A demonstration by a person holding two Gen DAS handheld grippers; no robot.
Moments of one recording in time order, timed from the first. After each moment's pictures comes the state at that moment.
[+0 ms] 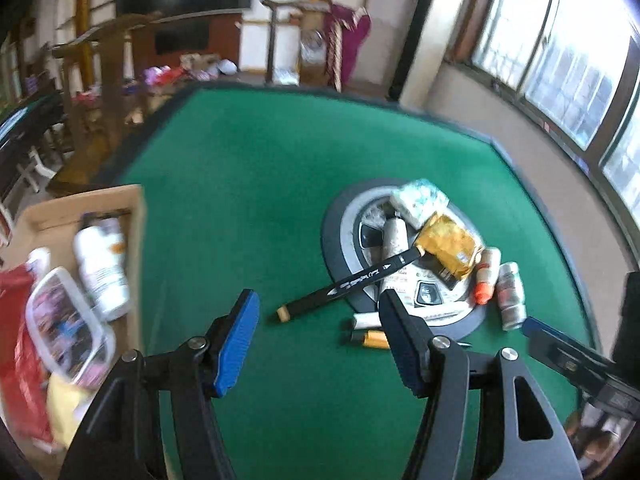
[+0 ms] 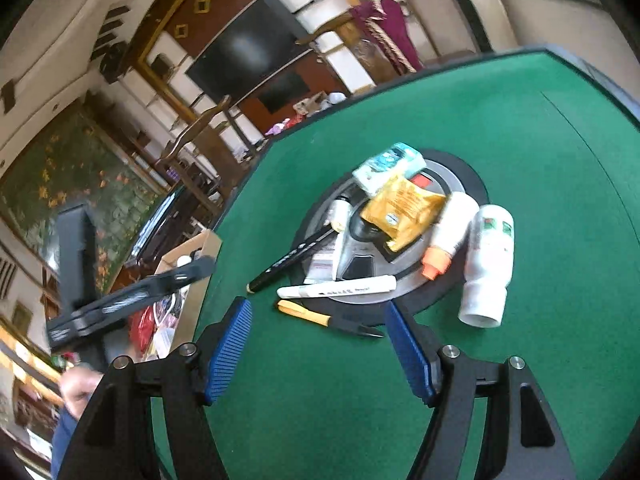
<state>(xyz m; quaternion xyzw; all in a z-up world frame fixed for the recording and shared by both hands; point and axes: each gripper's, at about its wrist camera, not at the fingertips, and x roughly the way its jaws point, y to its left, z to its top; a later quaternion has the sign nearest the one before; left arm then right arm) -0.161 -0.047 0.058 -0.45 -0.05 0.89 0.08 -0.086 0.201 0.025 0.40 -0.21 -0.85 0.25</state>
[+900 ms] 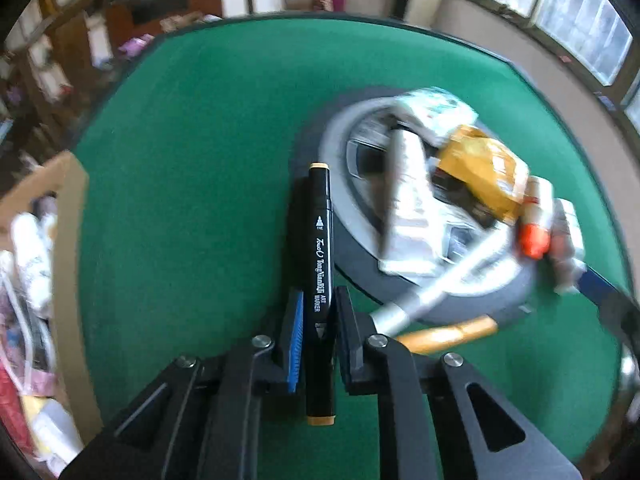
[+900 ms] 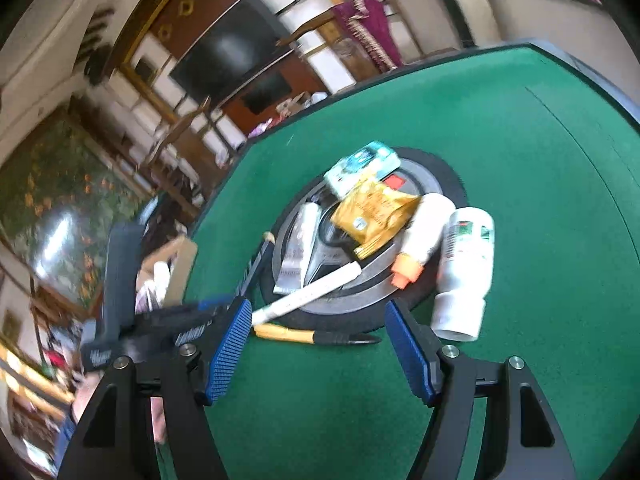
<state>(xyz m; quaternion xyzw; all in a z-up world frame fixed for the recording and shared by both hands) -0.195 -0.003 -0.011 -0.53 0.02 0.85 0.04 -0.100 0.208 0.014 0.41 -0.19 -0.86 0.23</state>
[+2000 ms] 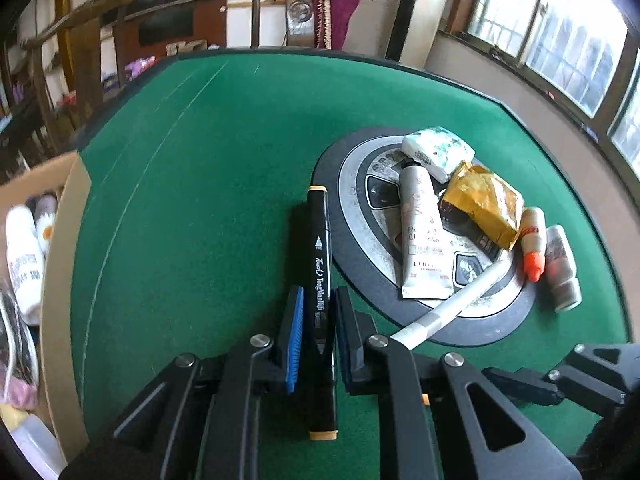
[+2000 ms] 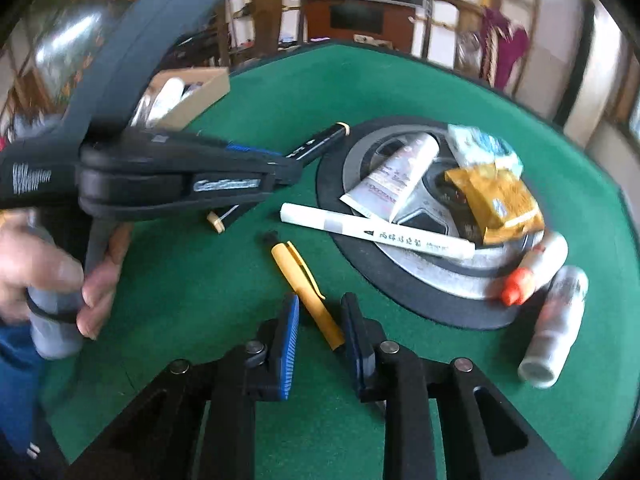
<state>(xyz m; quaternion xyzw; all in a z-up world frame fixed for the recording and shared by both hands) -0.184 -0.029 -0.024 -0.46 -0.02 0.88 0.08 -0.073 0.088 -0.025 0.43 0.17 -0.84 0.29</state>
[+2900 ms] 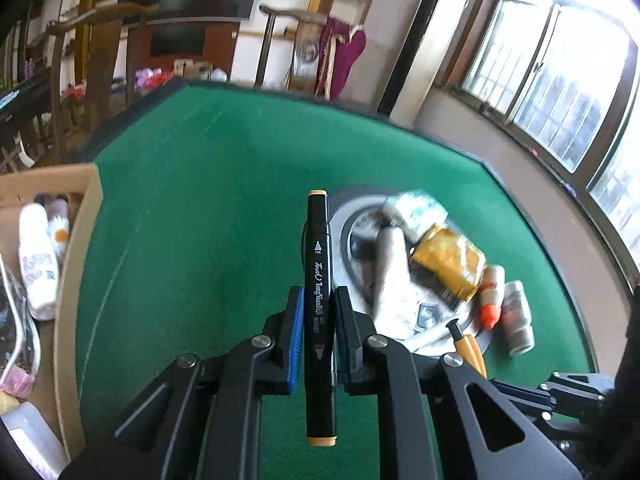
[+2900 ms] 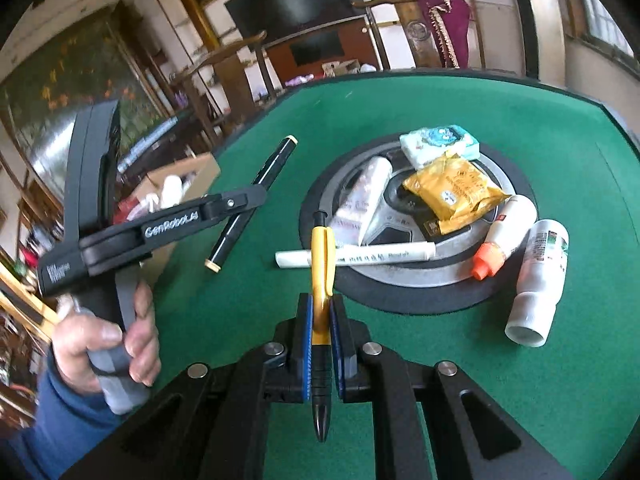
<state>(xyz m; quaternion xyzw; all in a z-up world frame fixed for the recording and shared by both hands) -0.166 -0.051 0.008 -0.38 -0.11 0.91 0.10 -0.082 0.142 0.008 0.42 -0.05 -0.86 0.29</state>
